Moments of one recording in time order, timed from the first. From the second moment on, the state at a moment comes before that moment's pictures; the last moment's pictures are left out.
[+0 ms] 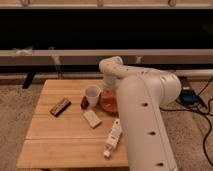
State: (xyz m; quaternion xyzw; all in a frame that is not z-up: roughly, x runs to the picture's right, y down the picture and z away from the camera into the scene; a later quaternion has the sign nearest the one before) arm 0.018 0.047 0.950 -0.27 0.24 0.67 0.65
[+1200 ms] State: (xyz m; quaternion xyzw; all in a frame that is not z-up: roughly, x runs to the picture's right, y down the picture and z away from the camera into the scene) arm 0.019 0.046 0.950 -0.28 0.23 0.67 0.65
